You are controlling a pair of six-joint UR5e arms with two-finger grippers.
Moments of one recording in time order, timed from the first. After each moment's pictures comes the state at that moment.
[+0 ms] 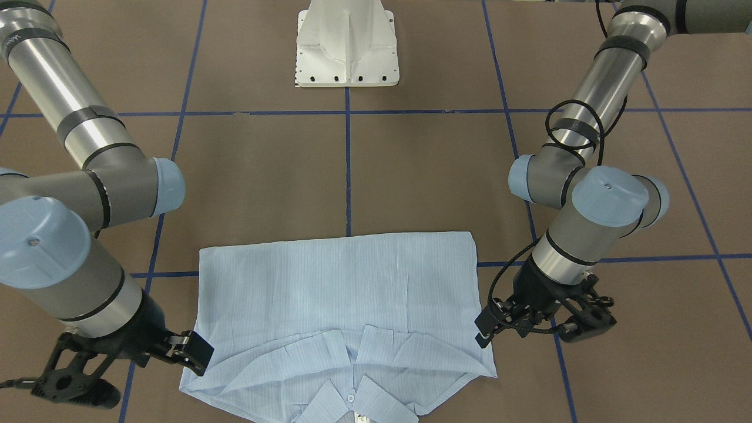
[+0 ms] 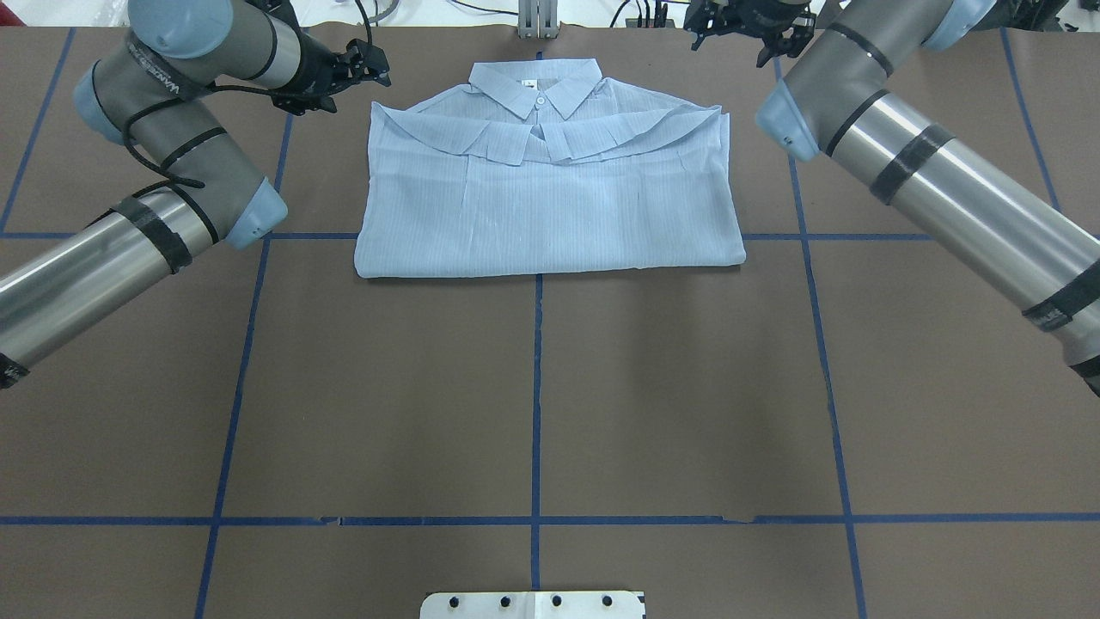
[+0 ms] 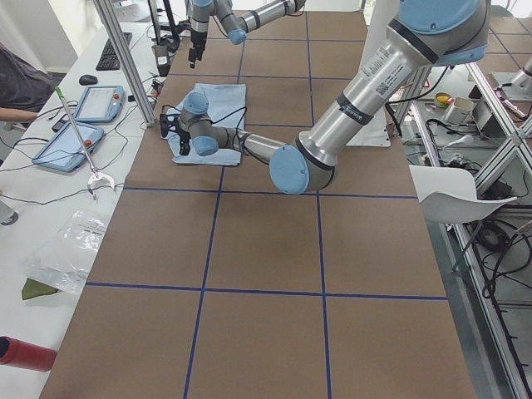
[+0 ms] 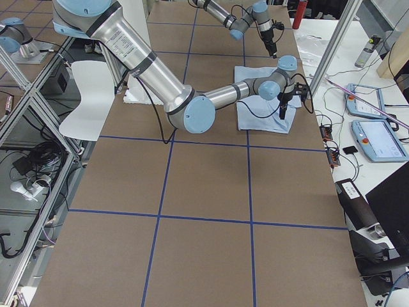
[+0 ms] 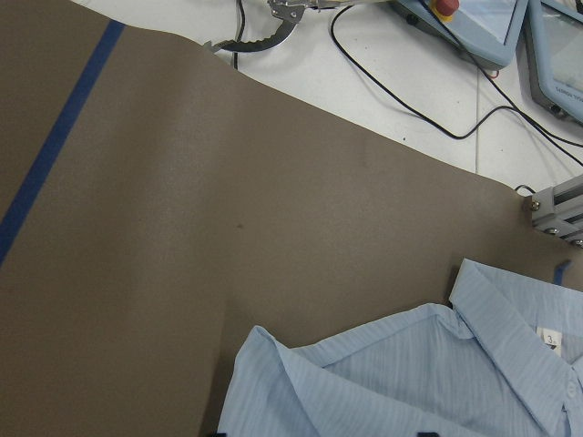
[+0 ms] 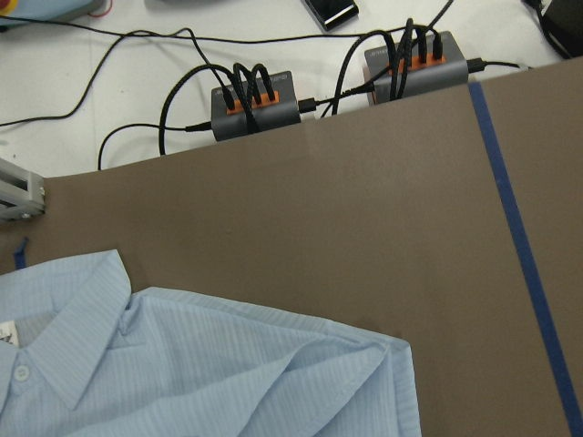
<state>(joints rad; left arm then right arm) -0.93 -2.32 -1.05 -2.46 -1.95 -1.37 1.05 -0.72 1.10 -1.15 2.06 1.07</state>
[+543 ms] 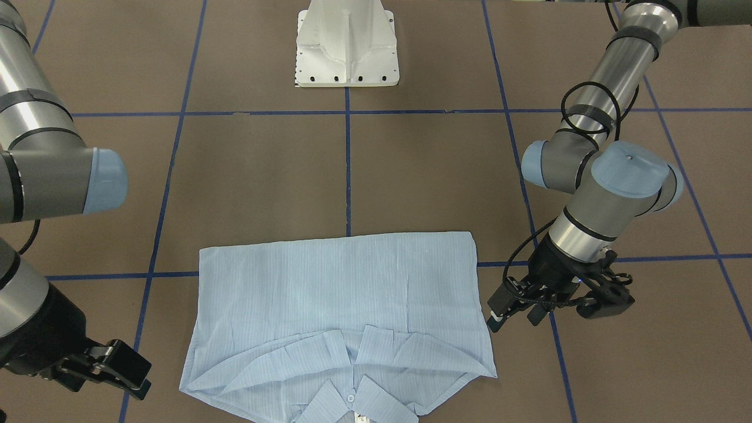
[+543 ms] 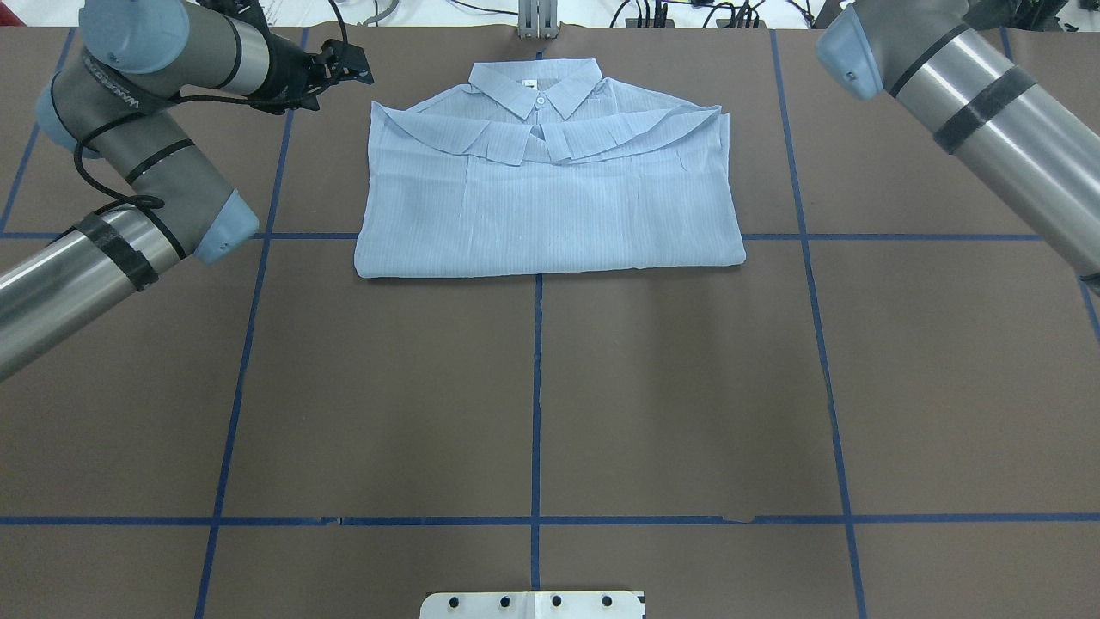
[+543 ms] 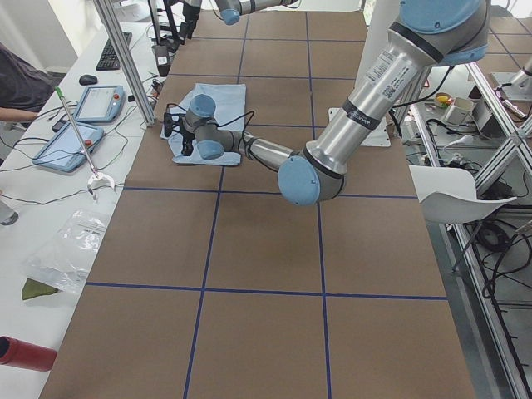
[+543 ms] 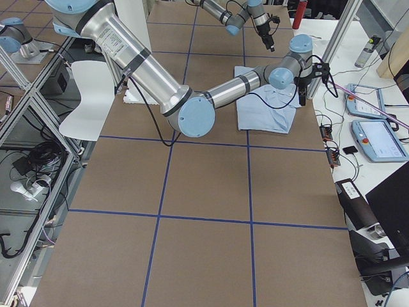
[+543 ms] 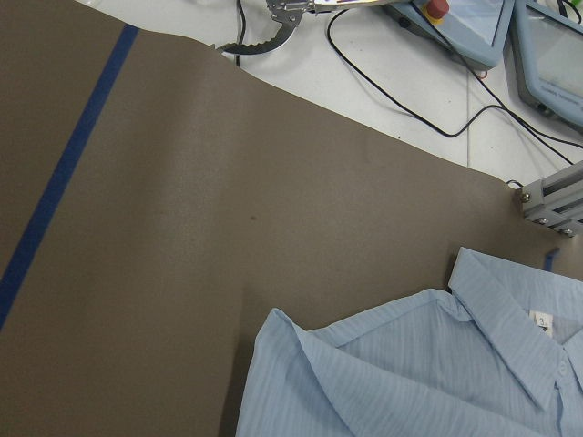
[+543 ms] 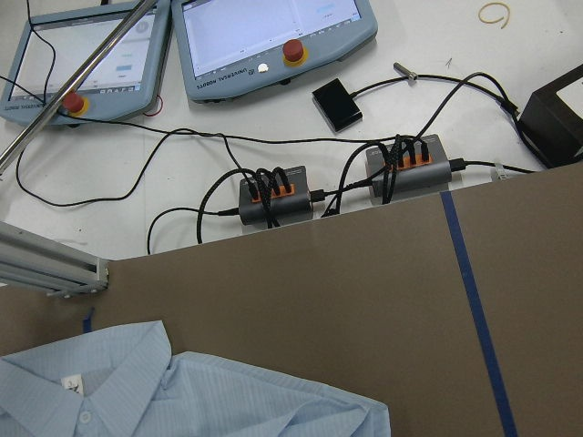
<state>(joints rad) -0.94 -2.23 -1.19 -2.50 -1.91 -1.36 1.15 -0.76 1.20 -1.14 2.11 1.05</state>
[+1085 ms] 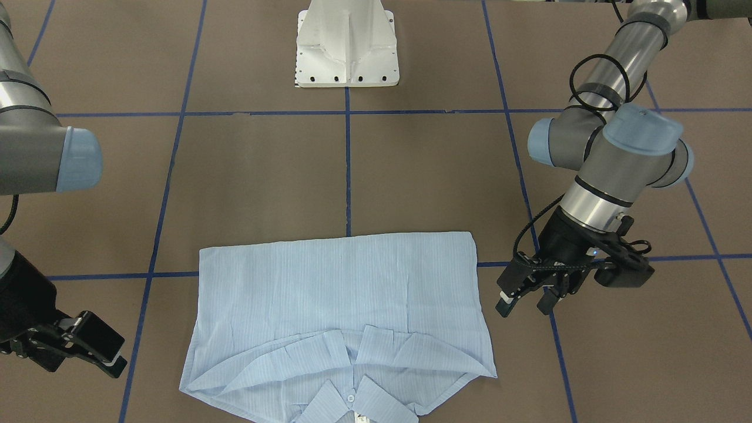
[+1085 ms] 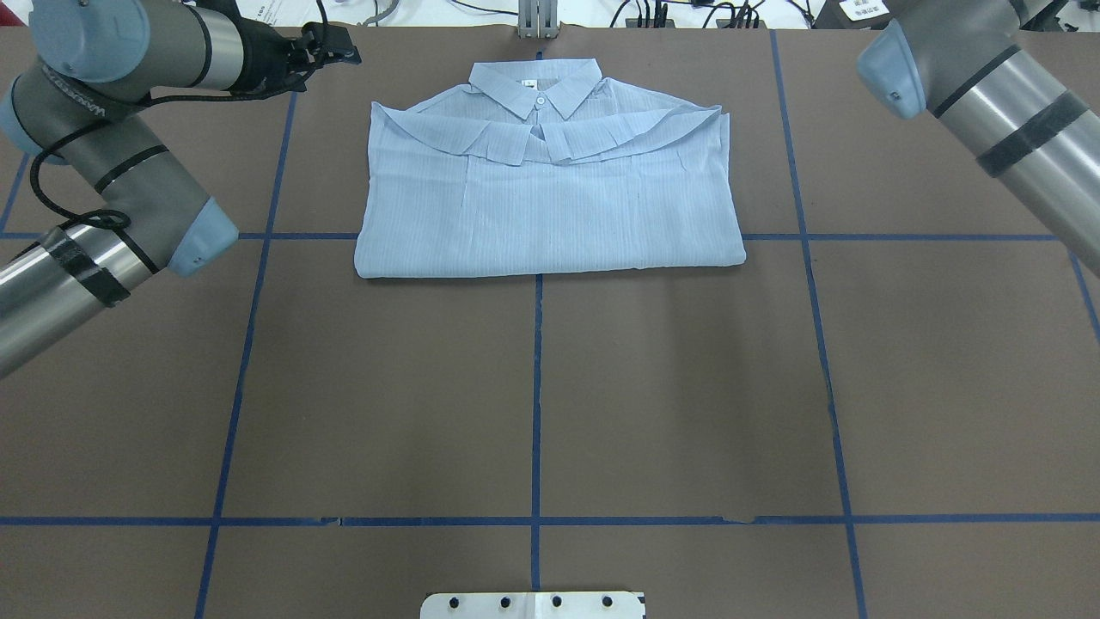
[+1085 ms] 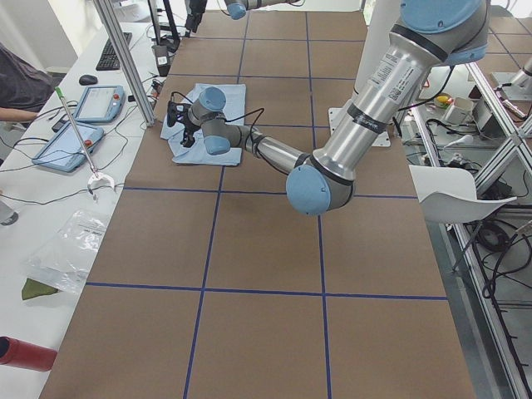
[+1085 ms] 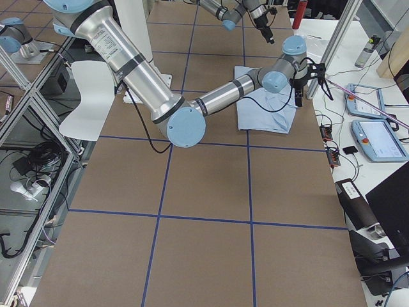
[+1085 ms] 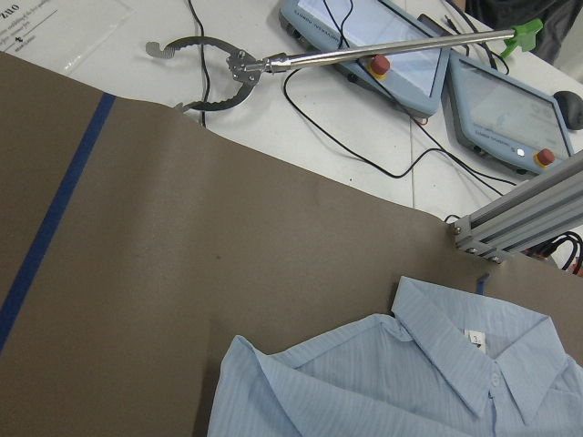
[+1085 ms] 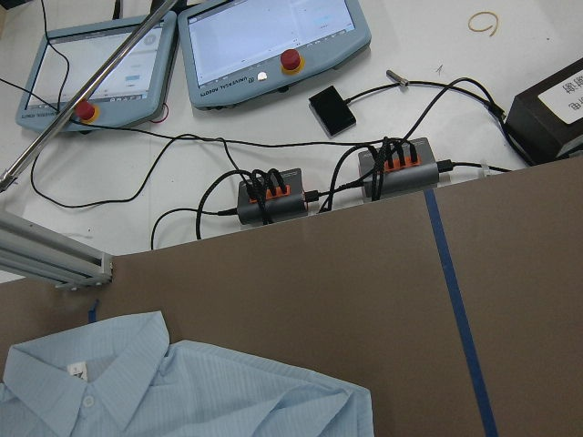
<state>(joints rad) -0.95 -2.17 -1.33 -2.49 -1.86 -1.36 1.16 -0.84 1.31 -1.14 2.11 1.06</state>
